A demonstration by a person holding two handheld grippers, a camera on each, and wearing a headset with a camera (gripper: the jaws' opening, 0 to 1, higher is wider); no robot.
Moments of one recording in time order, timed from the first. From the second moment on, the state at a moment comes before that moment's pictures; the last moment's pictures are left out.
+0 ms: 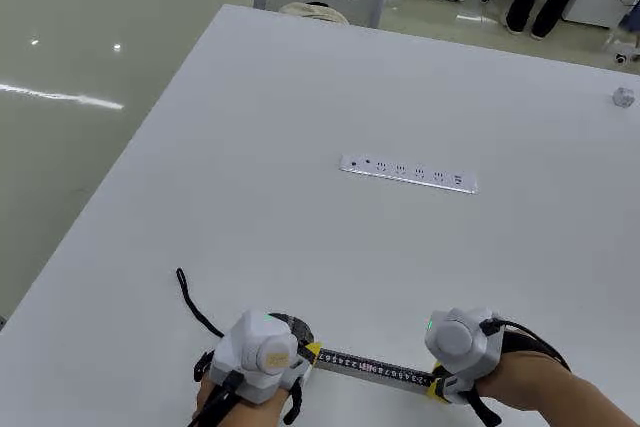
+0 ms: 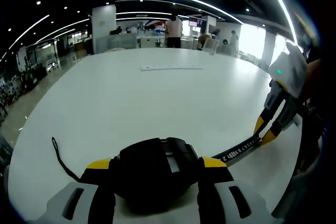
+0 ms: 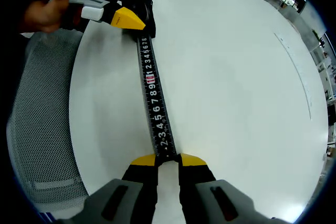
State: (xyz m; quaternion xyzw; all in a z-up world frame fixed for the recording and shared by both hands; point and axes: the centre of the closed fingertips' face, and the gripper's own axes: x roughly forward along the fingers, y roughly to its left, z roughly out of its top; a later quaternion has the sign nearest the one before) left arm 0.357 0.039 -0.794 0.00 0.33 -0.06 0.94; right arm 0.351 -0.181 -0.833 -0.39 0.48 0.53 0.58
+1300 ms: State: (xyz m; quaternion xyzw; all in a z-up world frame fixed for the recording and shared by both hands) left arm 0.358 0.039 -0.795 0.00 0.33 -0.06 0.94; right arm 0.350 -0.144 -0.833 -0.39 0.46 0.54 0.59
